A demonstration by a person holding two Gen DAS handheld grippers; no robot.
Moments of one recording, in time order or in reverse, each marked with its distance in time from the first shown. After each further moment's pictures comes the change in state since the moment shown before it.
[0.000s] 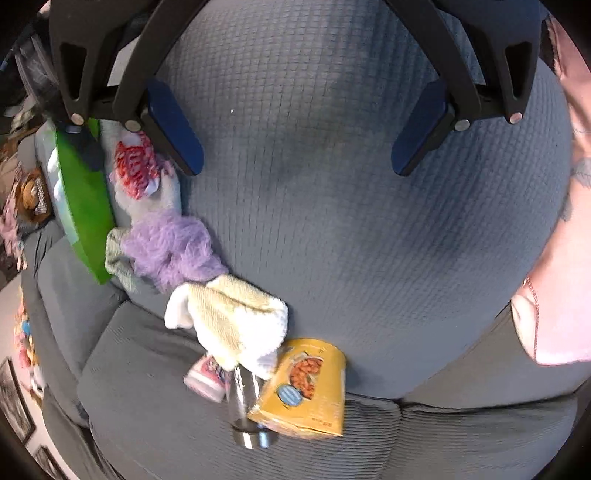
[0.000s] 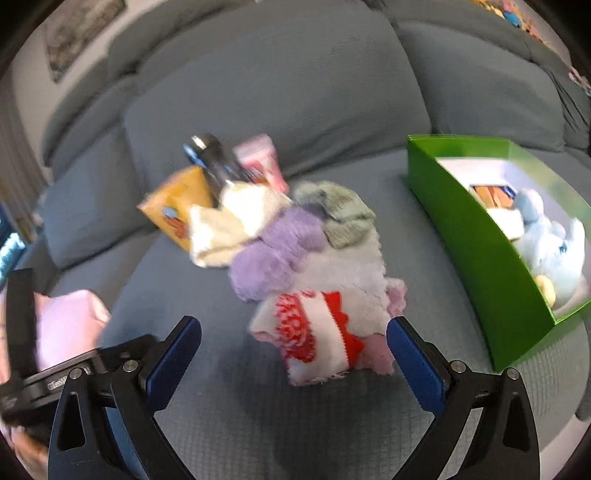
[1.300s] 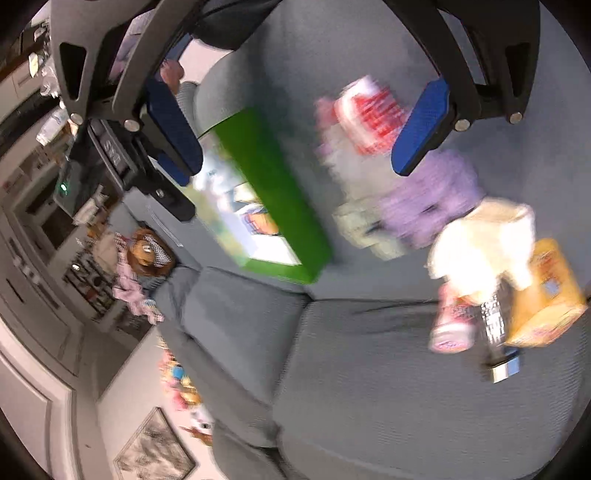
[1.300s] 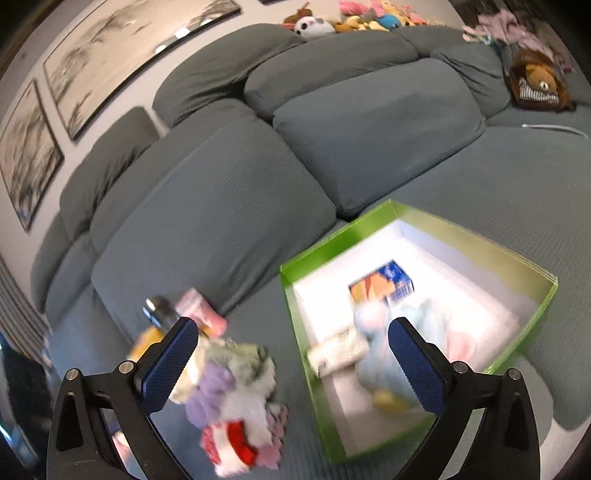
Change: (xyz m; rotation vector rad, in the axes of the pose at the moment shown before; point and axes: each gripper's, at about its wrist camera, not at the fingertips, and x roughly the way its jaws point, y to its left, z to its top) left arm -0.025 -0.146 0.007 0.348 -0.051 -0.467; right arm -0.081 -0.131 0.034 0.281 -0.375 0.071
